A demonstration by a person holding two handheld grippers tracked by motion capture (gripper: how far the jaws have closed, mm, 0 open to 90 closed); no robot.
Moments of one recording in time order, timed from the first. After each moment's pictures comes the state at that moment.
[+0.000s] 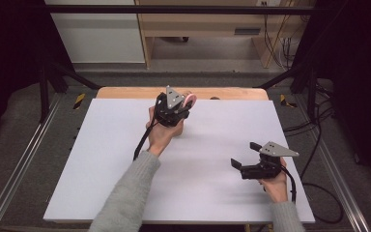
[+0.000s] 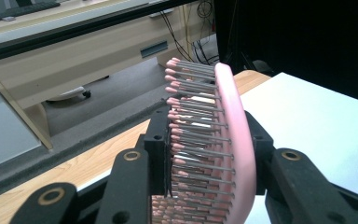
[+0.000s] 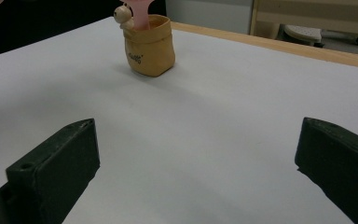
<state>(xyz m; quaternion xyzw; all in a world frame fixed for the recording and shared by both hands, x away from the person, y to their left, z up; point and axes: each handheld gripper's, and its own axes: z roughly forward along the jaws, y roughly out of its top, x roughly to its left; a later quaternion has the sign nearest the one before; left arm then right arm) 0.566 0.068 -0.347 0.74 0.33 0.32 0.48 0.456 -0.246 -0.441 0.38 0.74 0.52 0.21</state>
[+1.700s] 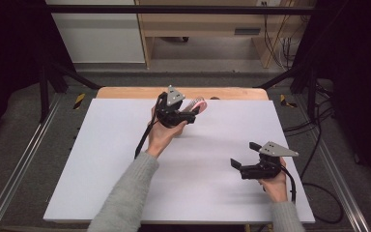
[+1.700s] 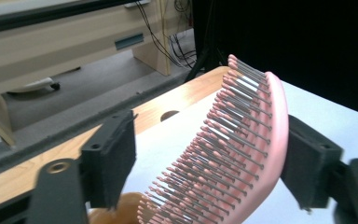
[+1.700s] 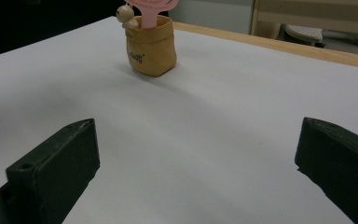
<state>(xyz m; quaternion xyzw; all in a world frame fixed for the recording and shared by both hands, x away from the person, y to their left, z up) 0.571 0.066 -0.348 0.76 0.33 0.26 0.50 0.456 -0.245 -0.441 0.37 0.74 0.52 0.21</state>
